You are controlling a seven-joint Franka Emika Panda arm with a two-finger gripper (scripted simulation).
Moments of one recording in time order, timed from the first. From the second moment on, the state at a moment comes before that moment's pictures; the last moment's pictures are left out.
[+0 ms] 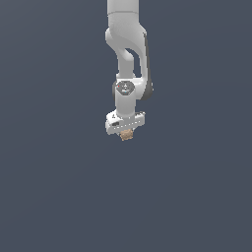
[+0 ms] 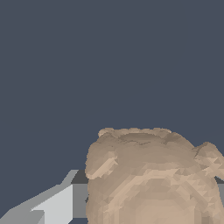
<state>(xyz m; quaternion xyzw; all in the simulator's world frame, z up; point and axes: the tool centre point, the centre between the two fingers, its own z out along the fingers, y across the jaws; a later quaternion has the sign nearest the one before) -0.107 -0.002 0.040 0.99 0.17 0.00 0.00</state>
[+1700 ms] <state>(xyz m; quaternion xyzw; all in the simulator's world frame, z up) -0.094 -0.057 0.277 0.99 0.17 0.00 0.00</state>
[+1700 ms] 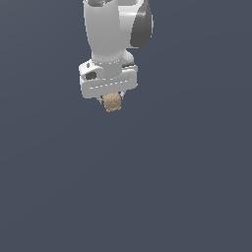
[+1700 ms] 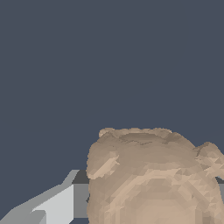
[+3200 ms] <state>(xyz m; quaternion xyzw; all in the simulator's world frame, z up) -0.073 -0.108 0.487 0.99 0.17 0.00 0.00</state>
